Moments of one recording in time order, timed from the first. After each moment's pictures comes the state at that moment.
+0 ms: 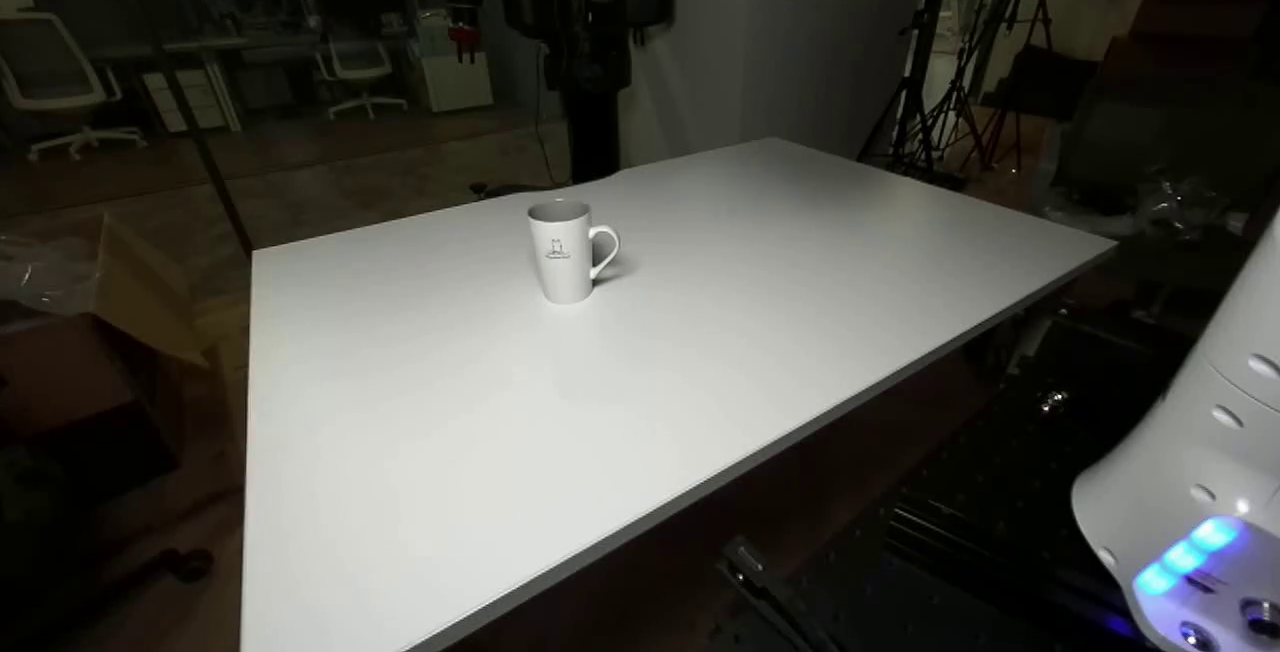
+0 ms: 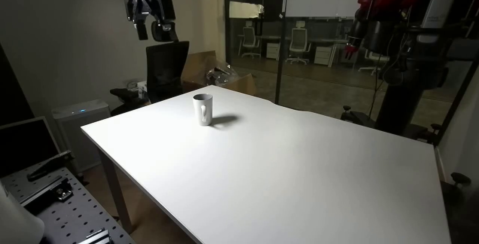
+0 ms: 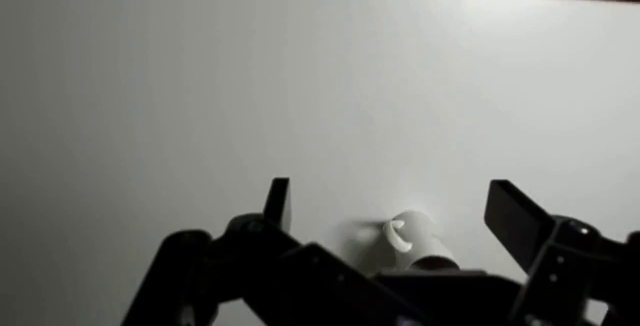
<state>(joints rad) 0.00 -0.60 -0.01 -2.53 -0.02 1.99 0.01</state>
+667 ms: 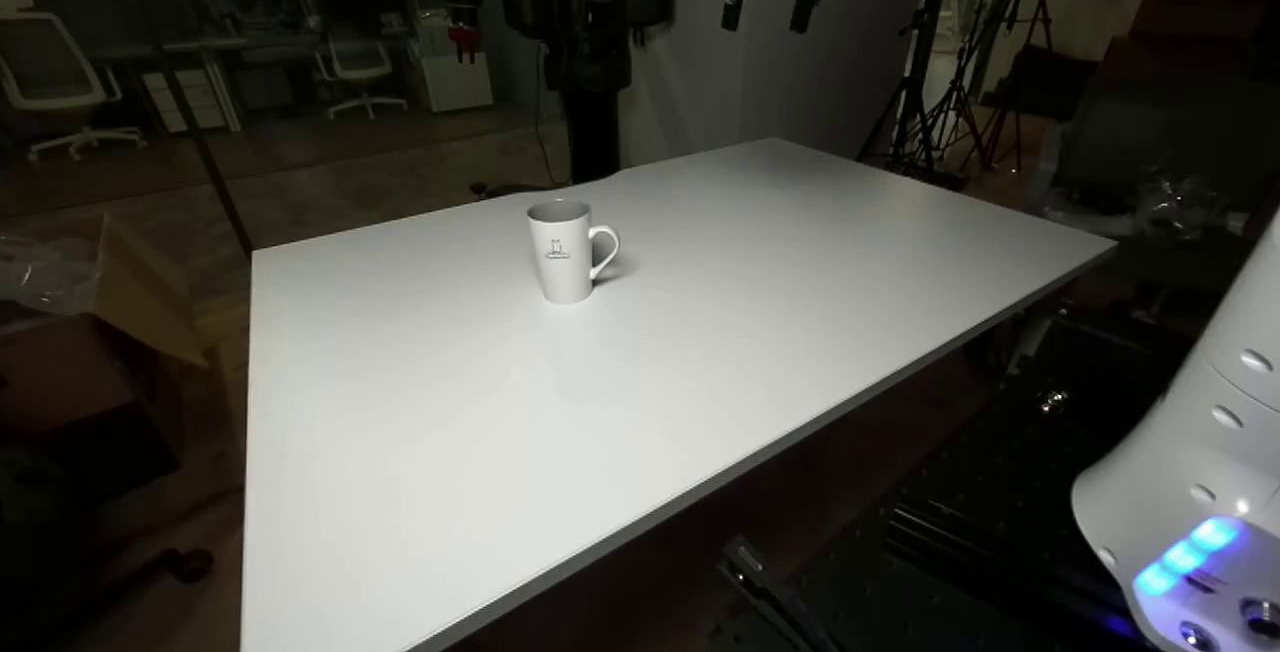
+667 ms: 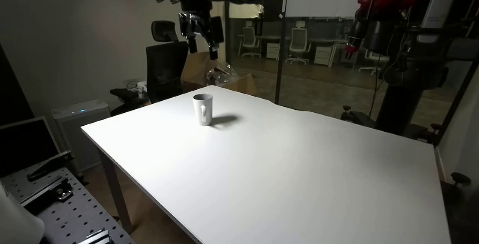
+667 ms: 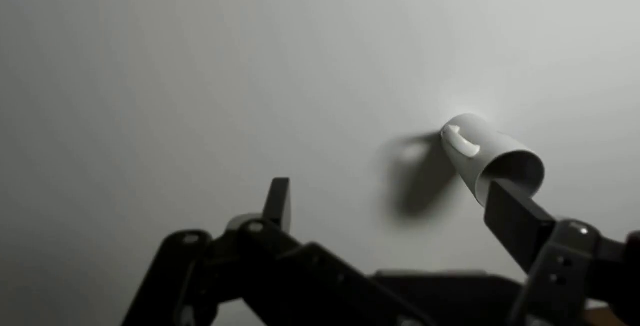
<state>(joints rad) -0.07 -0.29 -0.11 -2.41 0.07 2.27 -0.04</state>
